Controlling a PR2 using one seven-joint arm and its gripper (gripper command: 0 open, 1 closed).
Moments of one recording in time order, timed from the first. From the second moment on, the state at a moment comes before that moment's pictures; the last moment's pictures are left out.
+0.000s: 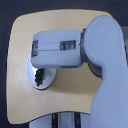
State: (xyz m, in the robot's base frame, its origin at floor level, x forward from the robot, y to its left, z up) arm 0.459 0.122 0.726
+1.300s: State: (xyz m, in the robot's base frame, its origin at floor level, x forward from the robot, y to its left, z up) arm 0.458 0.114 0.731
